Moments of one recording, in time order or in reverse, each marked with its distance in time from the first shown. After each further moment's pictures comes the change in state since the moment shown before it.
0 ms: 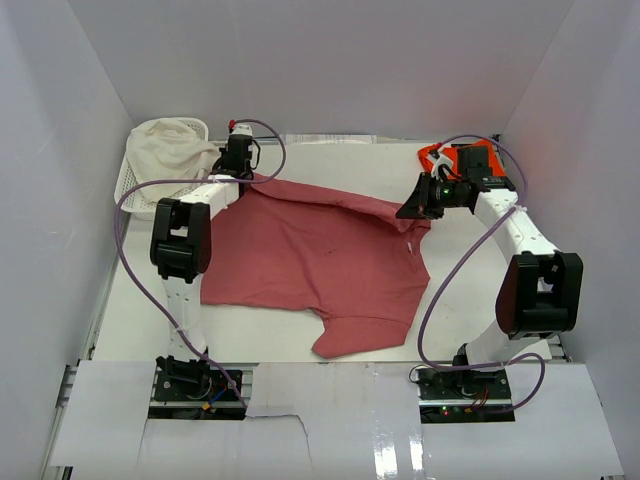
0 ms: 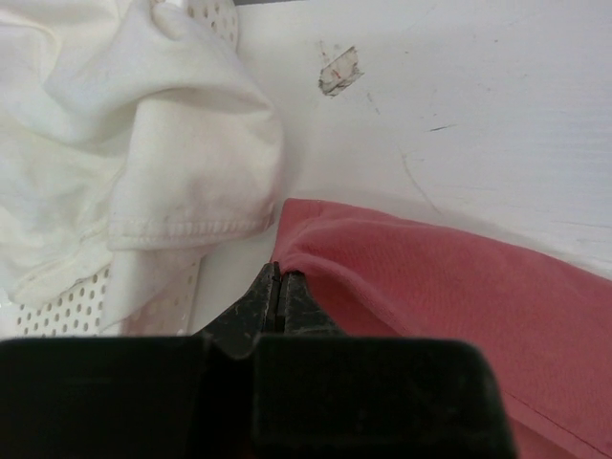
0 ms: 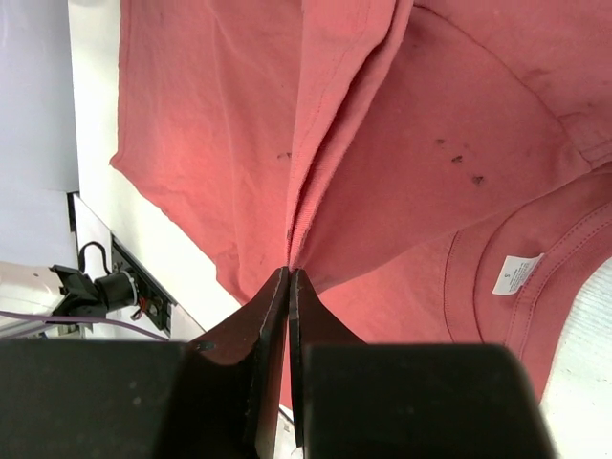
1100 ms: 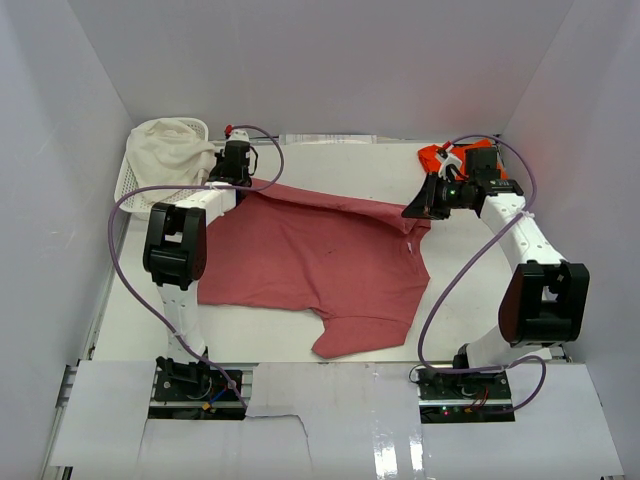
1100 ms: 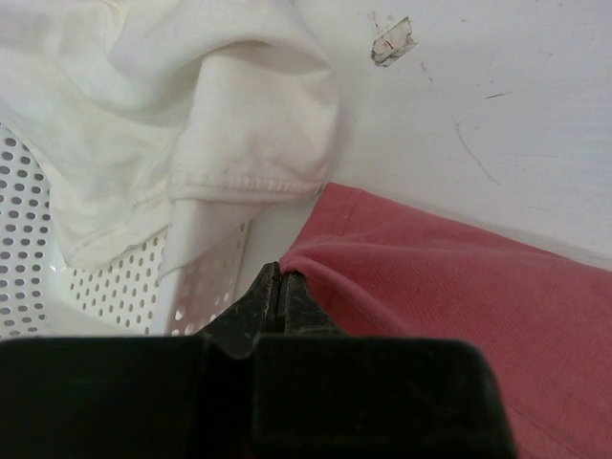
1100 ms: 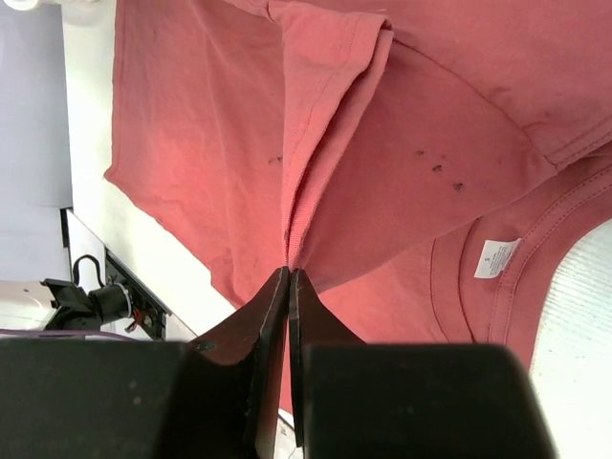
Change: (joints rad) left arm -0.001 -0.092 -0.138 0.061 -0.083 0.050; right arm -0.027 -0.047 -0.019 -0.001 0.028 0.004
